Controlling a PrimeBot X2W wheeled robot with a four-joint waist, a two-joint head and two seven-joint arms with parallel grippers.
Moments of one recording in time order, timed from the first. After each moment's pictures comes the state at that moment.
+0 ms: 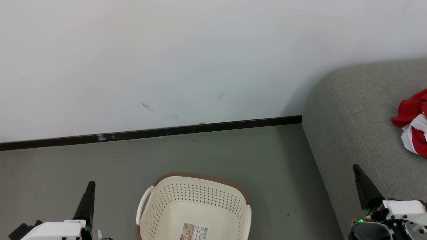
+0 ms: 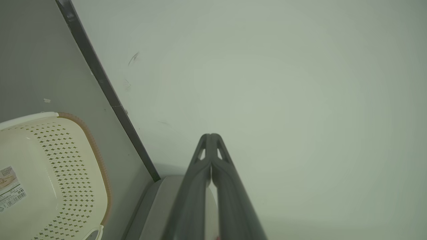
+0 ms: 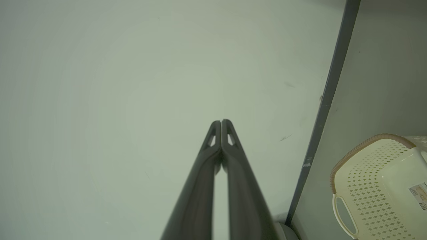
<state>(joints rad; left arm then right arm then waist) -0.07 0.03 0.08 0.28 -1.60 -0.12 0.11 -0.07 -0.06 -0.11 0.27 1.63 0.13 0.08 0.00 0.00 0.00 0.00</state>
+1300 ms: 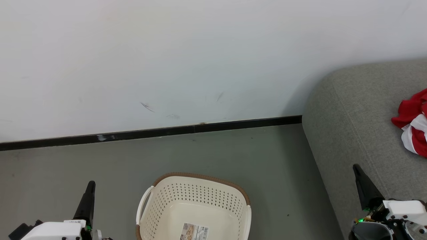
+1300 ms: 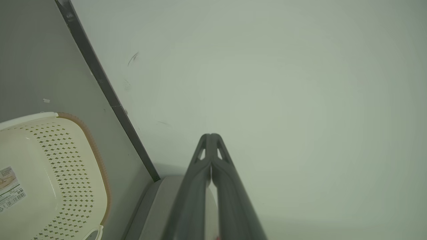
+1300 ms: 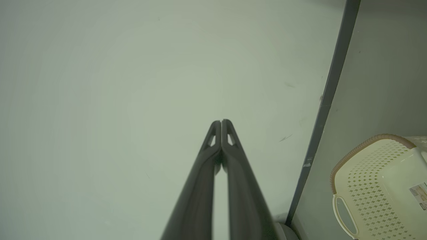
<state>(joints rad) -0.07 0.03 0.08 0.28 -1.60 -0.12 0.11 -0.07 -0.06 -0.11 0.27 1.63 0.13 0.08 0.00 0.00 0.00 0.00</state>
